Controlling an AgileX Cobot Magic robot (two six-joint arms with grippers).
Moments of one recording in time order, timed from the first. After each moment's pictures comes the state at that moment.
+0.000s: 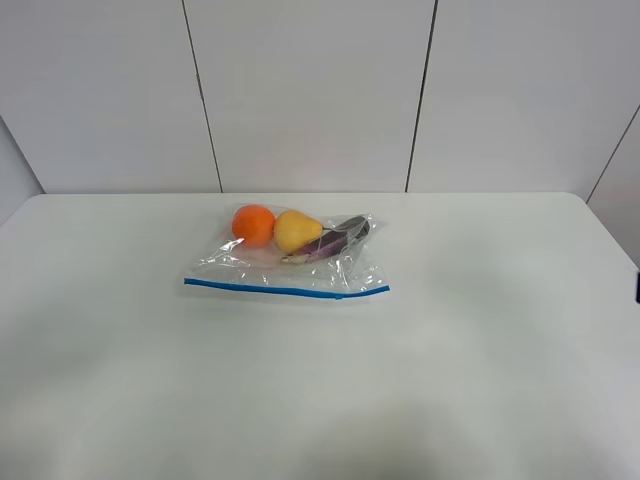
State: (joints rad) left arm 0.02 -0.01 -0.57 -0.11 1.17 0.06; right arm -0.01 0.52 -0.76 0.22 1.02 -0.14
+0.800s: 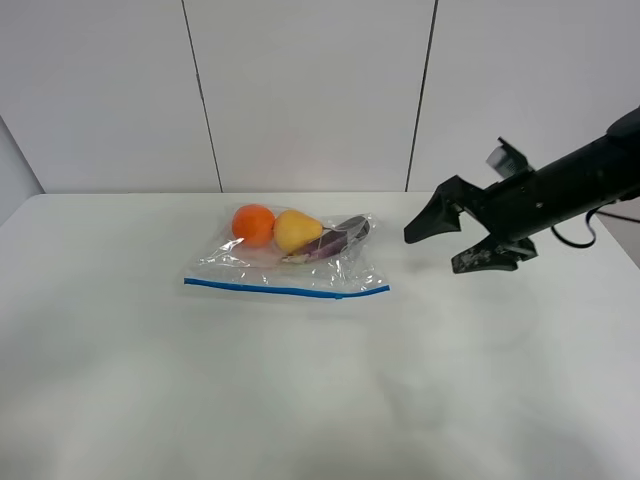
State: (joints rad) left arm 0.02 -0.01 -0.57 -0.11 1.17 0.06; right arm -0.01 1.76 -1.06 0.96 0.93 -0.65
